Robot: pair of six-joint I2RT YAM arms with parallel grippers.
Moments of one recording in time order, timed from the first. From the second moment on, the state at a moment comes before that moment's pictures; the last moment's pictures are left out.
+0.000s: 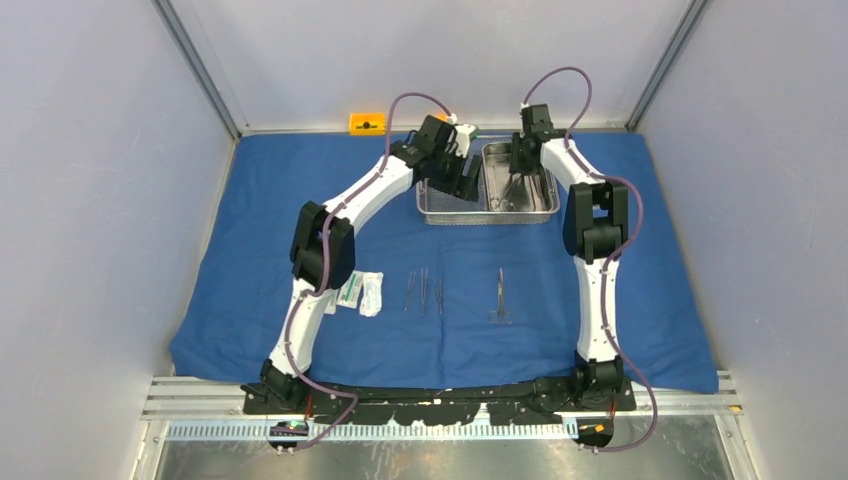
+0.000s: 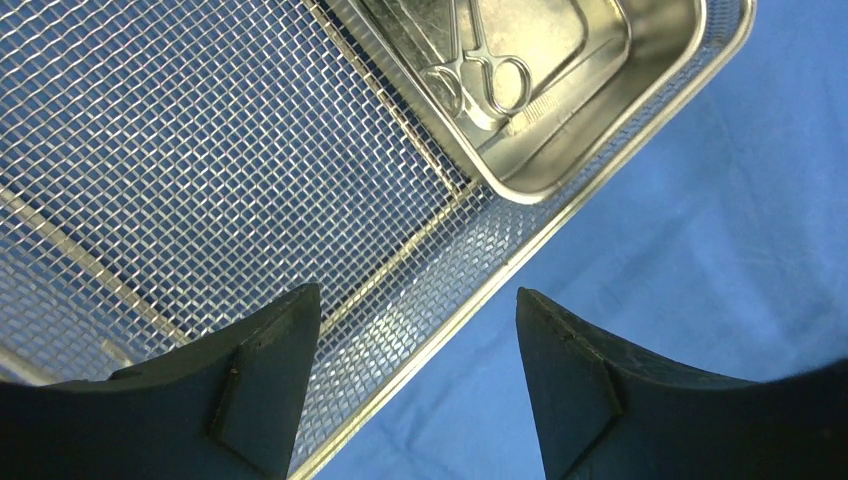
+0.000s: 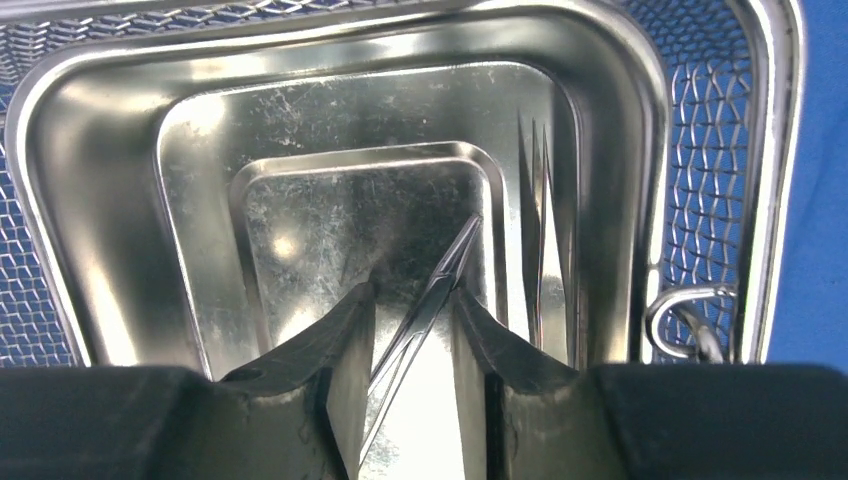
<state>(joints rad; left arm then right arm) -0.60 2.32 2.14 -0.61 0.32 -0.16 0.13 2.38 2.01 -0.54 0.05 0.20</state>
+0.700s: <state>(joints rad) -0.57 2.11 1.95 -0.68 0.31 0.00 0.13 2.48 2.22 -0.70 0.05 0.10</state>
